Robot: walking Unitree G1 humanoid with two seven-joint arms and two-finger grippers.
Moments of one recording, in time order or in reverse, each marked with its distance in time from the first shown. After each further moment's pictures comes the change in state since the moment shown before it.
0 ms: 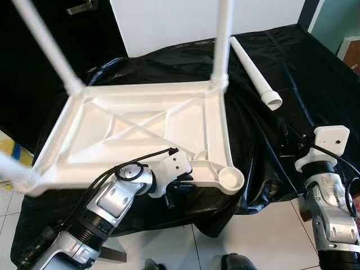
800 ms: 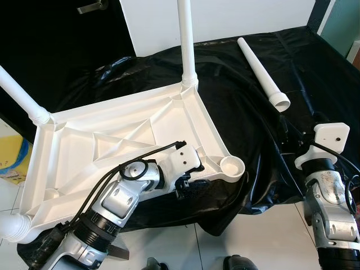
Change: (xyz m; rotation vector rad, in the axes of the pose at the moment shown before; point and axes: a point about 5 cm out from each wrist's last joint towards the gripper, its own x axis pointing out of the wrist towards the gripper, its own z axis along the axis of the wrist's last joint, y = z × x) left arm 0.000 -0.008 0.027 0.051 -0.164 -0.004; right arm 0.003 -0.001 0.001 -0.004 -0.004 -0.008
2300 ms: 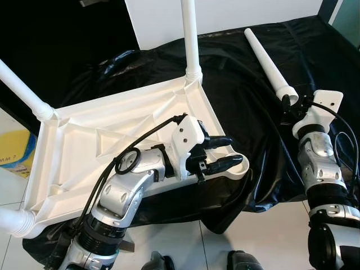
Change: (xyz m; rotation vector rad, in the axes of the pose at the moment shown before) left arm -0.018 -0.009 0.072 -0.005 -0.409 -0.006; right arm 0.086 -0.015 -0.029 0.089 0.122 -0.132
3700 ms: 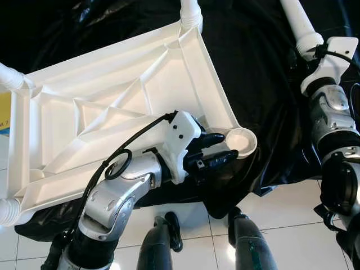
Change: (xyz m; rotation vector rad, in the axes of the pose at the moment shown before) left arm -0.010 -0.011 0.012 -0.105 0.041 0.133; right arm 0.061 0.005 0.076 0.044 -0.141 0.137
